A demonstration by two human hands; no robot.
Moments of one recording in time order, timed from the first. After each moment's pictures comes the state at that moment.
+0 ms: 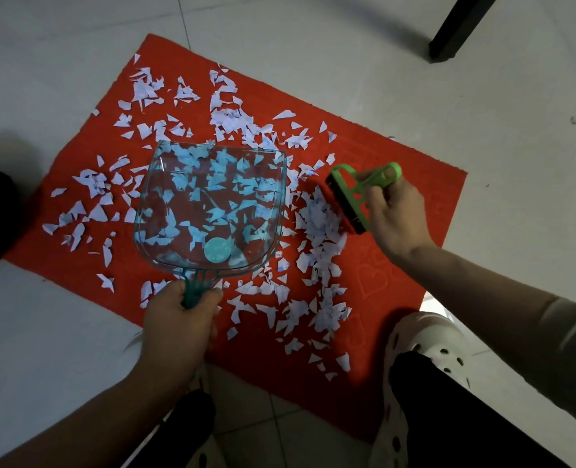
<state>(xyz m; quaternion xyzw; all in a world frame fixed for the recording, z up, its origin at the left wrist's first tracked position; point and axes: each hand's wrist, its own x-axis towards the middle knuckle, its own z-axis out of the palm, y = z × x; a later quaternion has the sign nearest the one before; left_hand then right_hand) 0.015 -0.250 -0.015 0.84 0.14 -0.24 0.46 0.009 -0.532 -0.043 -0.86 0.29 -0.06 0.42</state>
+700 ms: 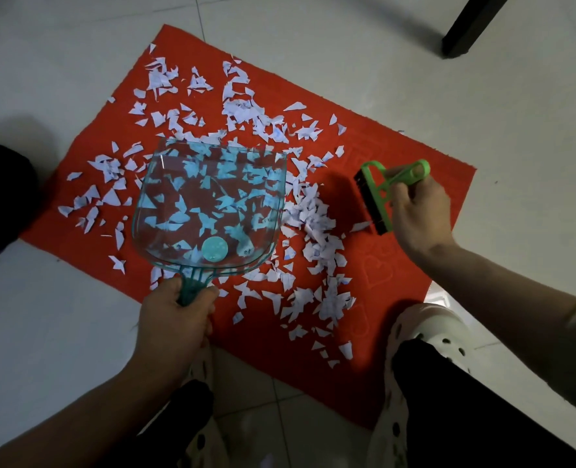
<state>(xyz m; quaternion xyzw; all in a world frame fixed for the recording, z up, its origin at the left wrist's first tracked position) 0.002 -0.233 -0.009 0.85 0.15 -0.23 0.46 -0.007 -0.538 -0.039 -0.85 0.33 -0.09 0.39</state>
